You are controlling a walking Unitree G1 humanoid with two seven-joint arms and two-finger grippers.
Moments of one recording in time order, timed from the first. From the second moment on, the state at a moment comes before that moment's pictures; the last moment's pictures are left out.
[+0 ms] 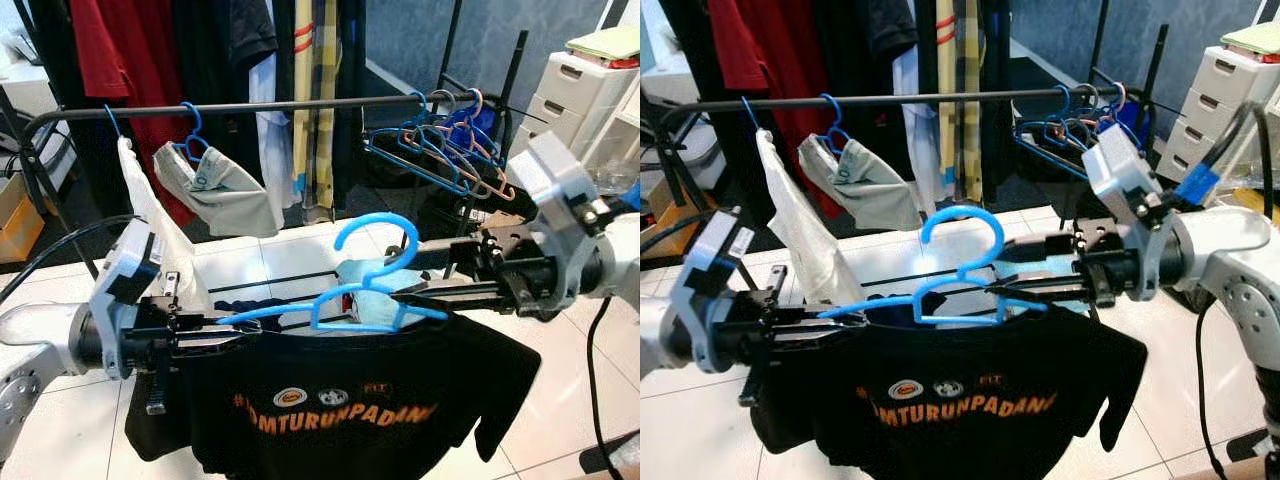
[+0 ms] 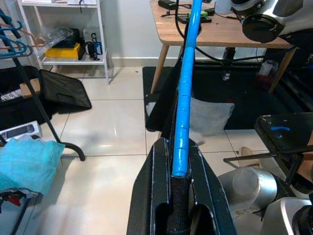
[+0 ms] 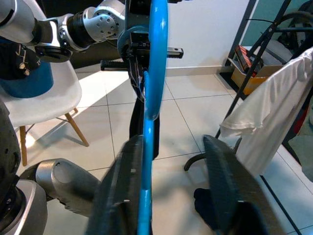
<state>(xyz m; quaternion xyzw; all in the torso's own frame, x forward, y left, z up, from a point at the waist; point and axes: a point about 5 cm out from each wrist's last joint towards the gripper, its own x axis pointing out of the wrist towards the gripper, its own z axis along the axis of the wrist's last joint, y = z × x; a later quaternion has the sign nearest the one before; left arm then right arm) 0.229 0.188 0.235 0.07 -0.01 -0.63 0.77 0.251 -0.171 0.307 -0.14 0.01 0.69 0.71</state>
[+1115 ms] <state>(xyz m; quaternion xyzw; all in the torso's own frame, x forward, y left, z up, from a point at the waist) 0.240 0.175 0.241 0.10 -0.02 -0.62 0.78 0.268 -0.158 0.287 -0.21 0.08 0.70 0.68</state>
